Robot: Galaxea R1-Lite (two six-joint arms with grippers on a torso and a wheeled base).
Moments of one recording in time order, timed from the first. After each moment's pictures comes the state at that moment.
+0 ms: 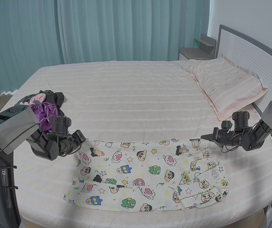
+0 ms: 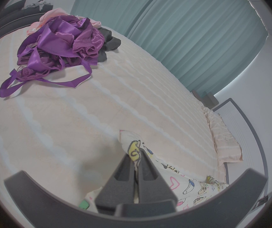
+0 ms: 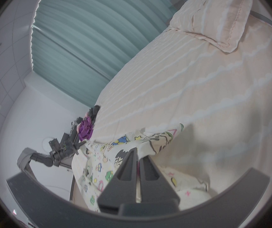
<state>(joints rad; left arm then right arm) -0.10 2.35 -1.05 -0.69 -0.04 -0.72 -0.02 2.33 -1.04 -0.69 0.66 0.45</state>
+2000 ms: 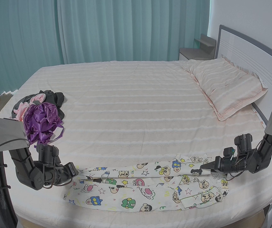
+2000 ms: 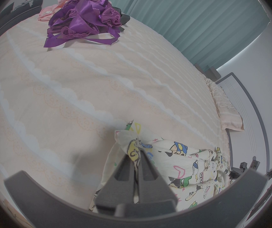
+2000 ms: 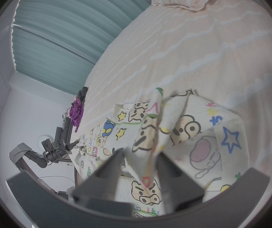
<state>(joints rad) -0.08 2.23 -0.47 -0.95 -0.18 -0.61 0.02 2.22 -0.58 -0.78 0.61 0.41</state>
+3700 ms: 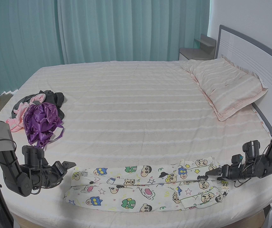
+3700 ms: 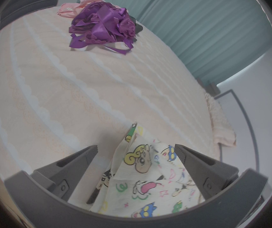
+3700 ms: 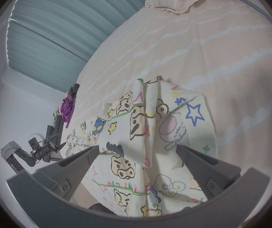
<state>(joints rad) -0.01 2.11 -0.28 -1.10 -0.23 -0.78 -0.05 2.18 -0.43 -0.78 0.56 0.30</state>
